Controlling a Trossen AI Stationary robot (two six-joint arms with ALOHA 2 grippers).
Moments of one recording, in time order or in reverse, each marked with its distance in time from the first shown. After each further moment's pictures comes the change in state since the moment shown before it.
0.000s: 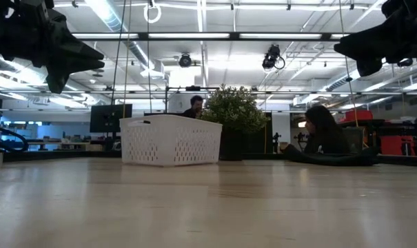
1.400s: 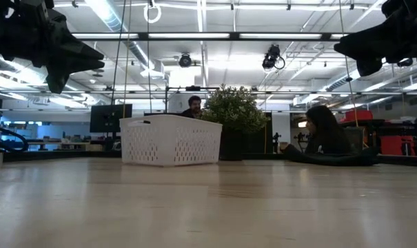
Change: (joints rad) left arm 0.000 0.000 0.000 0.000 0.000 0.000; right arm 0.000 0.000 0.001 0.000 0.000 0.001
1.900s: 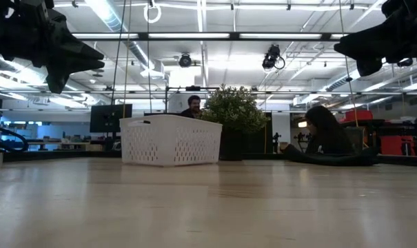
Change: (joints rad) left arm 0.000 0.000 0.000 0.000 0.000 0.000; right arm 0.000 0.000 0.000 0.000 0.000 0.000
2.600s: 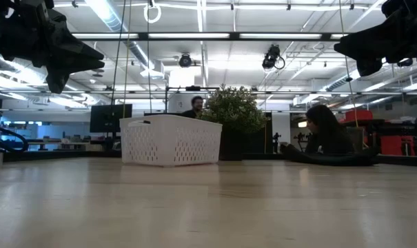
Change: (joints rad) left arm 0.000 0.000 0.000 0.000 0.000 0.000; right arm 0.000 0.000 0.000 0.000 0.000 0.000
